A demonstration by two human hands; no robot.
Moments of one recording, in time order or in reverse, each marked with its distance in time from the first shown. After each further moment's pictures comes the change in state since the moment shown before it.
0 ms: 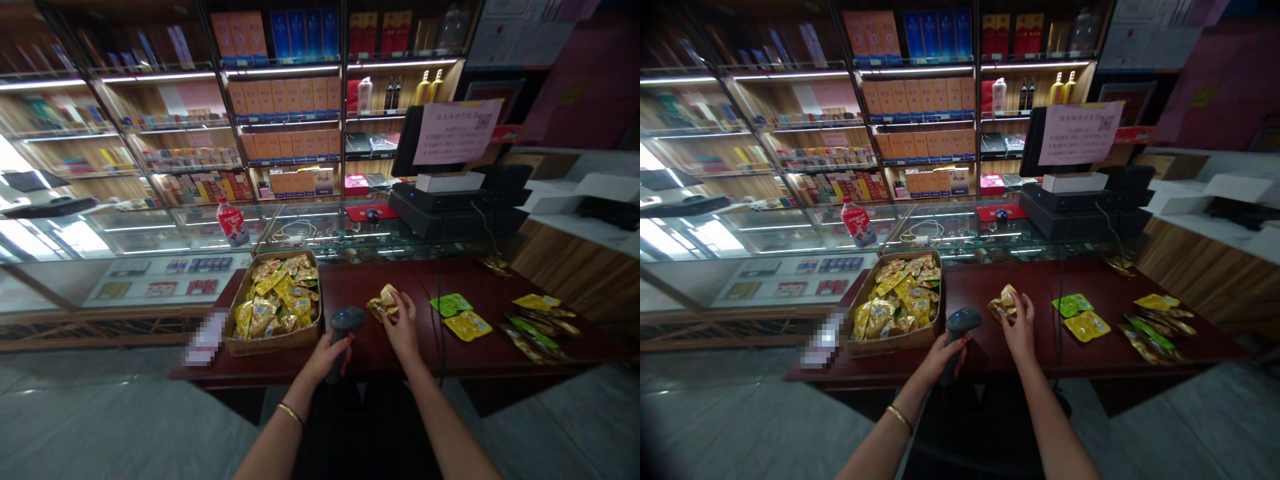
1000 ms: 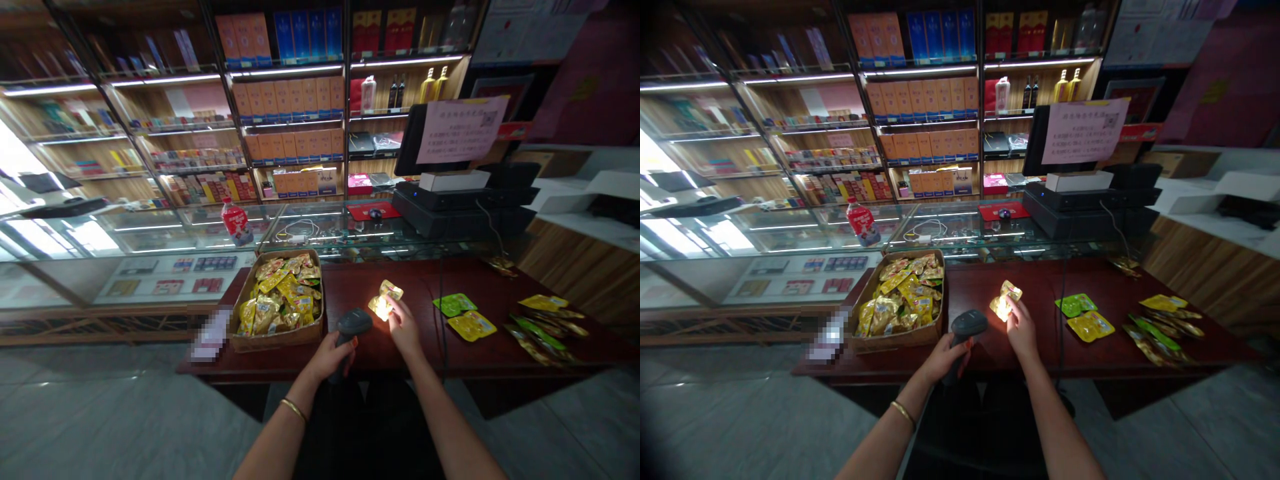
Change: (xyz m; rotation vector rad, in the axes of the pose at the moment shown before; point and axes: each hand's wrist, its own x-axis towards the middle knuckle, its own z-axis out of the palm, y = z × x) left_hand -0.004 0.007 0.007 0.128 -0.059 0.059; right_hand 0.004 -0.005 -0.006 0.070 -0.115 0.028
